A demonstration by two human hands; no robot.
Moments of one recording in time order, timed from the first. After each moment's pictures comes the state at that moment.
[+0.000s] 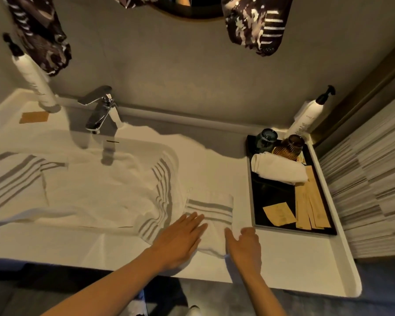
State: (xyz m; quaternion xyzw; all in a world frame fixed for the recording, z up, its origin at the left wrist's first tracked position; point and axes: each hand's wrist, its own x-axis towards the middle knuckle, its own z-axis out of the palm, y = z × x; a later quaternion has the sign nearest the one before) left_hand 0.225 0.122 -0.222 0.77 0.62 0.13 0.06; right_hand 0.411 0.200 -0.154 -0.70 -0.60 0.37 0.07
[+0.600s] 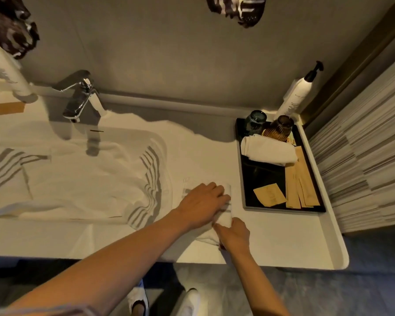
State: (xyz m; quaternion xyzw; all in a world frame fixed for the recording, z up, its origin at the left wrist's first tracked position) left_hand 0.269 0.208 -0.180 0.80 0.59 0.10 0.05; right_hand 0.417 0.198 -0.166 -0.70 -0.53 0.48 0.09
